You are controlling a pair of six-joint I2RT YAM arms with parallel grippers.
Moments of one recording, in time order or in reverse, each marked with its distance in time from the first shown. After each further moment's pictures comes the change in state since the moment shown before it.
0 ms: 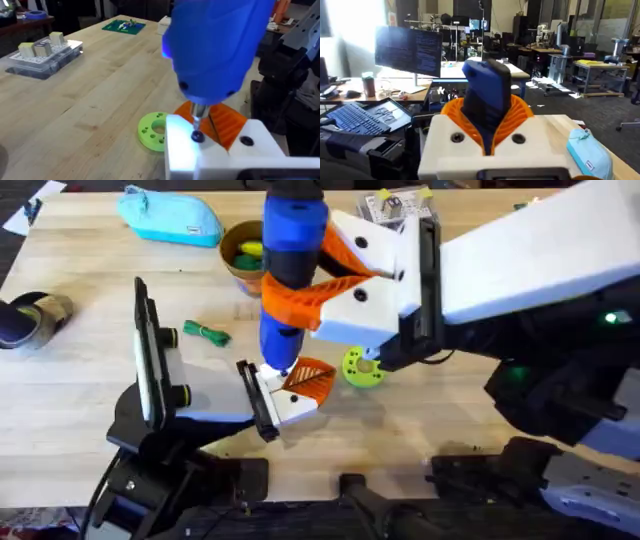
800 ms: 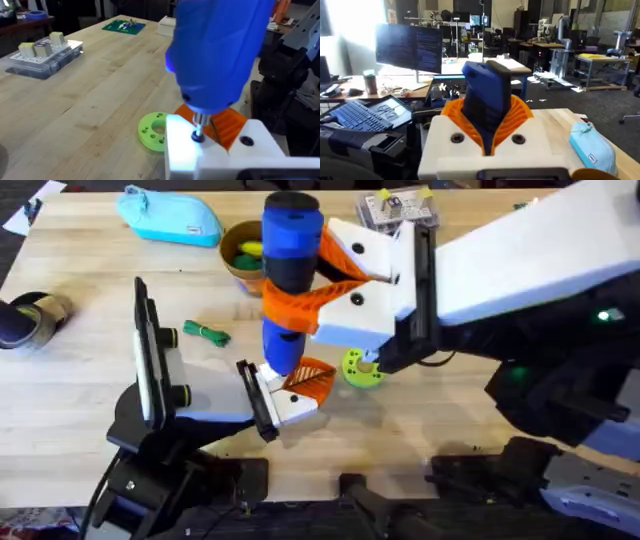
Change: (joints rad) left arm 0.000 0.000 0.000 0.000 0.000 0.000; right arm 0.000 -0.007 0.000 -0.046 -0.003 -0.002
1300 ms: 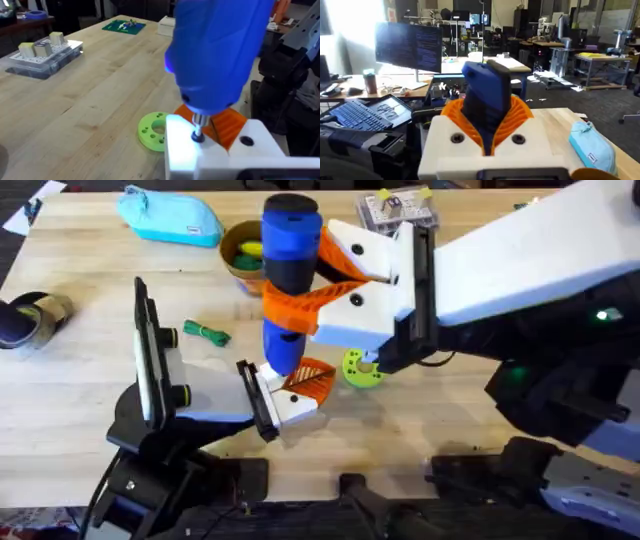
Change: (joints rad) left arm 0.000 0.000 0.000 0.000 0.000 0.000; right arm 0.000 0.000 0.000 -0.006 0.000 -0.003
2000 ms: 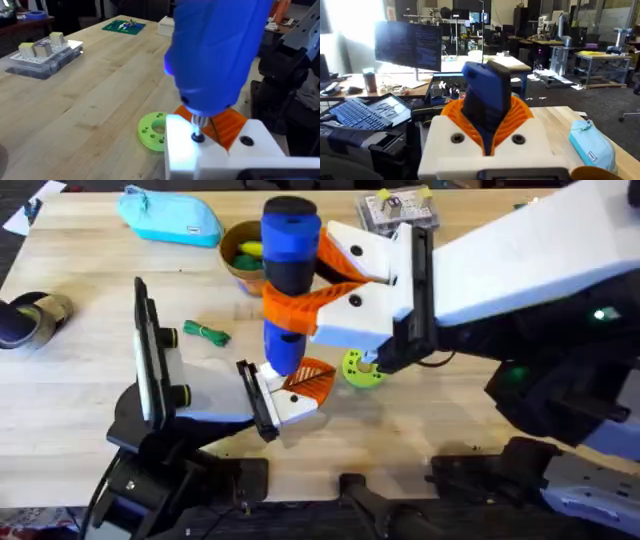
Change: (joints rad) left arm 0.000 0.000 0.000 0.000 0.000 0.000; right arm 0.000 0.000 0.000 -0.010 0.000 -0.004
